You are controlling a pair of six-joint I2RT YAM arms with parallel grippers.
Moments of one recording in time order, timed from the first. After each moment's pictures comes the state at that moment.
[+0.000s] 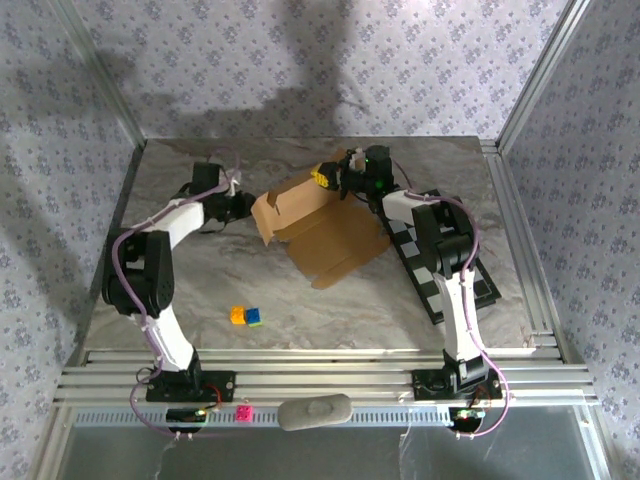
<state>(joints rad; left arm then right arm) -0.15 1.80 1.18 -0.28 0.42 -0.34 0.35 2.29 1.54 0.60 -0.85 1.55</state>
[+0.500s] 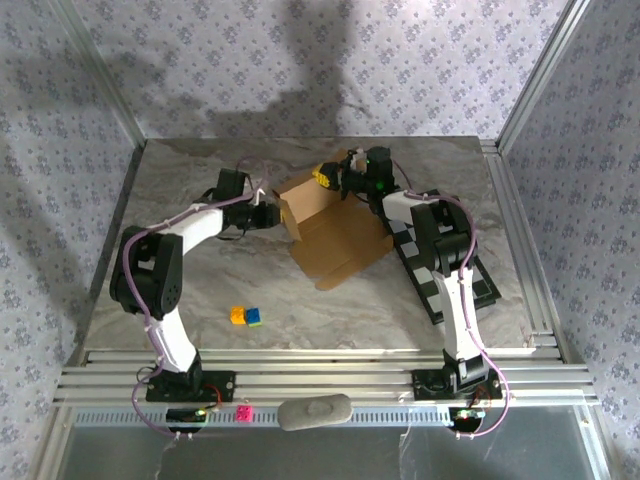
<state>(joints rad) -0.28 1.80 1.15 -0.27 0.40 -0.30 0.34 2.32 1.56 0.63 -0.86 1.56</state>
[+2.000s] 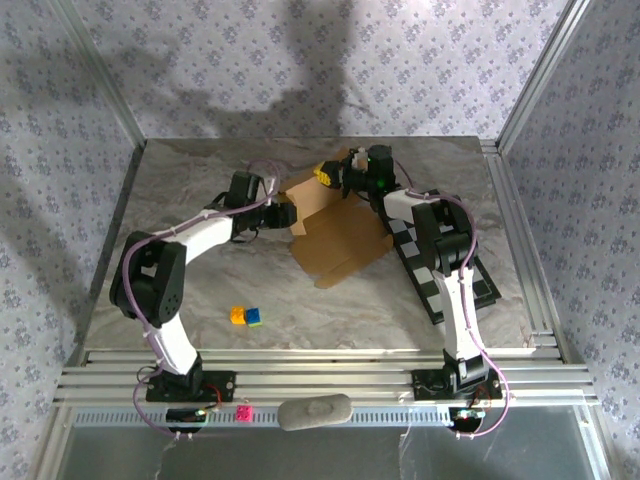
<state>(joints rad) -0.37 1.77 1.12 -0.15 0.31 -0.38 0.33 2.32 1.58 0.59 -0.86 1.56</state>
